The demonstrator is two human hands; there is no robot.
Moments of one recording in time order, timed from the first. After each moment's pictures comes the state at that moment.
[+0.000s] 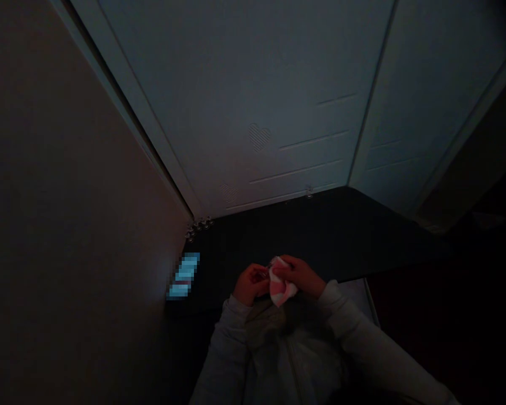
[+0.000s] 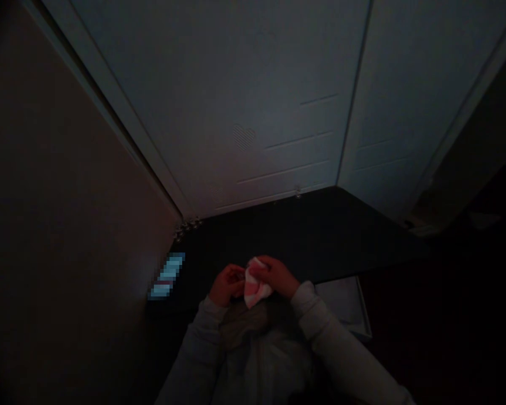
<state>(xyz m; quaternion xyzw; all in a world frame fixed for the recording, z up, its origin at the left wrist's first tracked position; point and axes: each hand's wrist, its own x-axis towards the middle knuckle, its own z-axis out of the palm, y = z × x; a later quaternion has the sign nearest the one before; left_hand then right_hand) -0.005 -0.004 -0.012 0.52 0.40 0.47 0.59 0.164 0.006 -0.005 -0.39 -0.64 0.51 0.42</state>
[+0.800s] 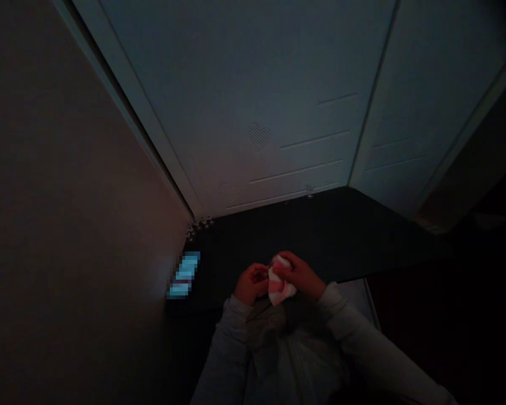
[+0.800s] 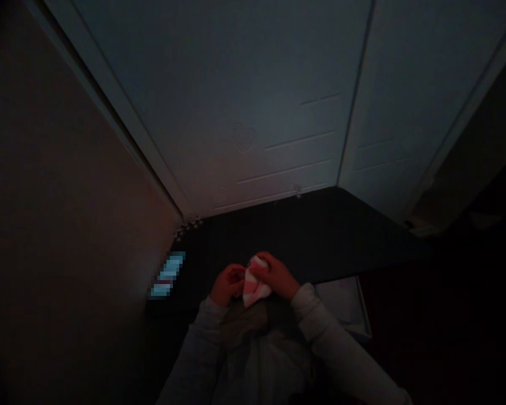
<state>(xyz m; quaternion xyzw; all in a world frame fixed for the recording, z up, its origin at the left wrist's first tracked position) -0.003 -0.005 -0.011 0.54 0.40 0.46 0.58 0.161 0.005 -0.010 -0.42 -0.63 0.46 0.46</state>
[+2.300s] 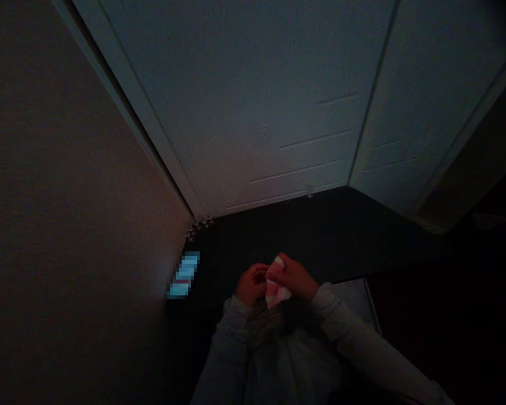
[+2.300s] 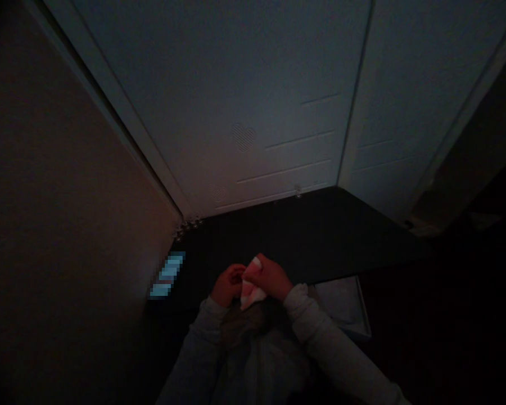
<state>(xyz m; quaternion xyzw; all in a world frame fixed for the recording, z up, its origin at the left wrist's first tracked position) 0.001 -0.007 -0.004 0.54 0.43 0.44 0.58 0.152 0.000 -0.001 -0.52 -0.69 0.35 0.36</state>
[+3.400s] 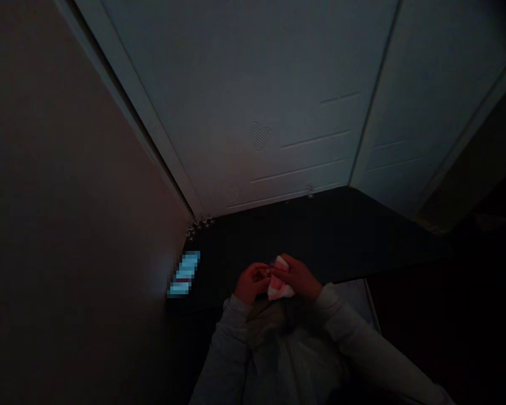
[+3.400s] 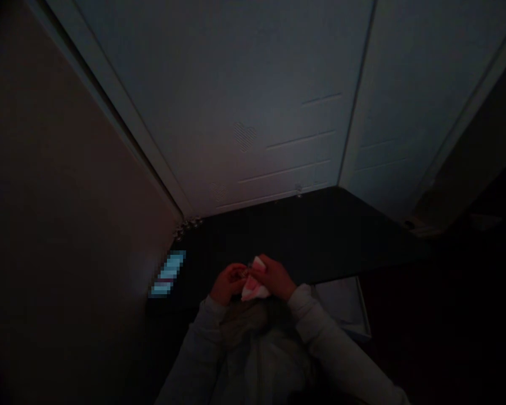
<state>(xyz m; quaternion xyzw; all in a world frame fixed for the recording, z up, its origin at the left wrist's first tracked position) -0.002 -0.005 -0.011 0.51 0.43 0.45 0.59 0.157 0.001 -0.005 -0.48 -0.67 0.40 0.41</state>
